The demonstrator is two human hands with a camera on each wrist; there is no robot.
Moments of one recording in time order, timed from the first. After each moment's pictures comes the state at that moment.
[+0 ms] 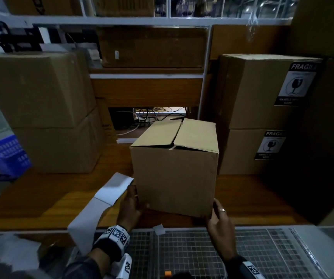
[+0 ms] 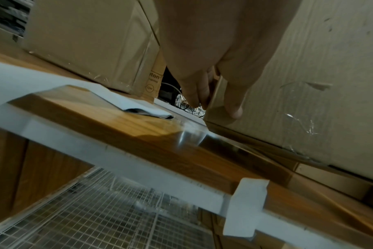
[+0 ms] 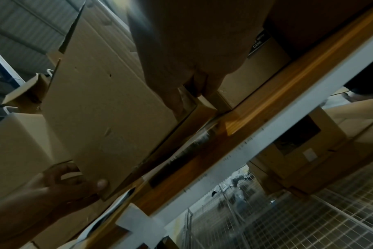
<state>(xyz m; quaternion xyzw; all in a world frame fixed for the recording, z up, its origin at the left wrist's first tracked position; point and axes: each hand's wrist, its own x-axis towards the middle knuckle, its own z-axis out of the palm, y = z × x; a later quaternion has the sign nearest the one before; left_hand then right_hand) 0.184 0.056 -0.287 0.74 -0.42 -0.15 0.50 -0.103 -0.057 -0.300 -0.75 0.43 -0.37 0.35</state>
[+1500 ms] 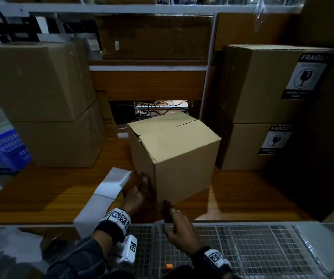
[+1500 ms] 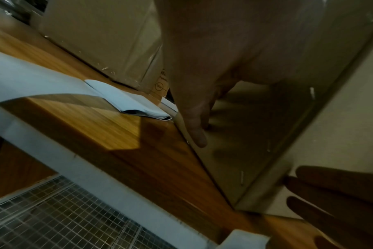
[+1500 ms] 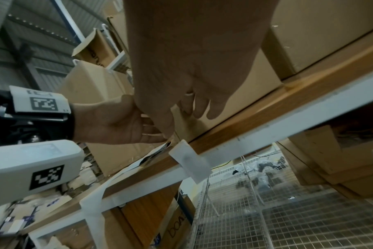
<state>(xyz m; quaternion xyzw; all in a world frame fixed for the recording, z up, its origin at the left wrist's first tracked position) 0.176 0.043 -0.240 0.78 -0.36 -0.25 0.44 -0.021 -0.011 -0.312 -0.87 0.29 -0.16 0.37</state>
